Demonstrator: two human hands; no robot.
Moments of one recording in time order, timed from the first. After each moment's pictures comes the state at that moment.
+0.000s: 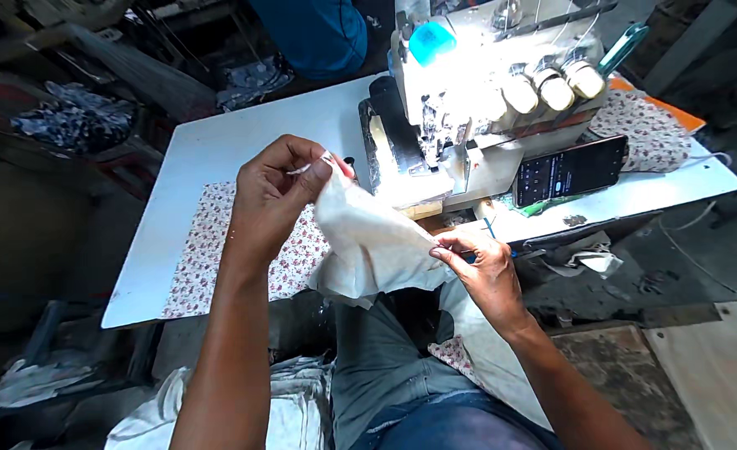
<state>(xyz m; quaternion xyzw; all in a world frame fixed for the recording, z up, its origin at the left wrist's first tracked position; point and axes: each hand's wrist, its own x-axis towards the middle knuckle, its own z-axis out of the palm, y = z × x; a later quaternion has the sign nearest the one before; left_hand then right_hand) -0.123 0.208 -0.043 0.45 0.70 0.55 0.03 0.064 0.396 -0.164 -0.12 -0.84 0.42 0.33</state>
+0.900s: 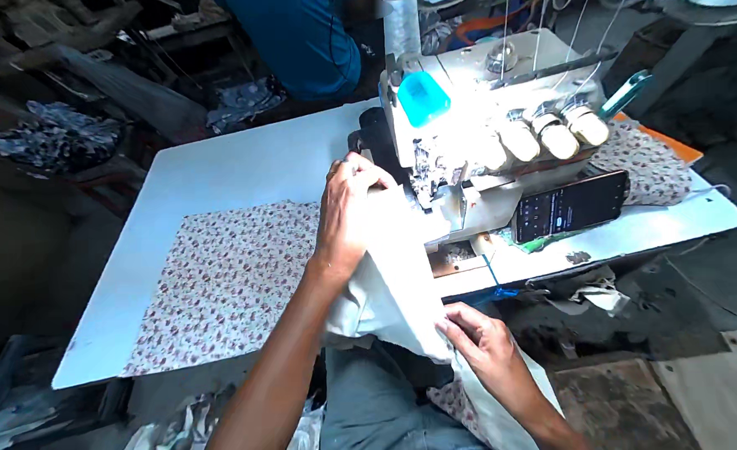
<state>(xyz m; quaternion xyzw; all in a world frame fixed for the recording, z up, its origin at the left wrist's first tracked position) -0.143 0.307 -0.089 0.46 0.82 0.31 -0.12 0.093 0.388 -0.190 -0.14 -0.75 0.62 0.18</state>
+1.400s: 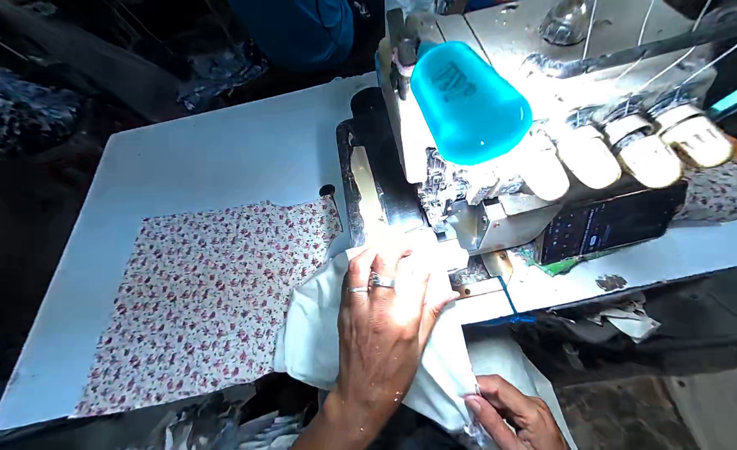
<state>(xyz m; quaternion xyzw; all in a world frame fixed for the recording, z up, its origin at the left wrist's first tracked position) -0.059 0.293 -0.132 0.43 0.85 0.21 -0.21 0.135 0.386 -0.184 -0.15 -0.74 0.64 0.13</state>
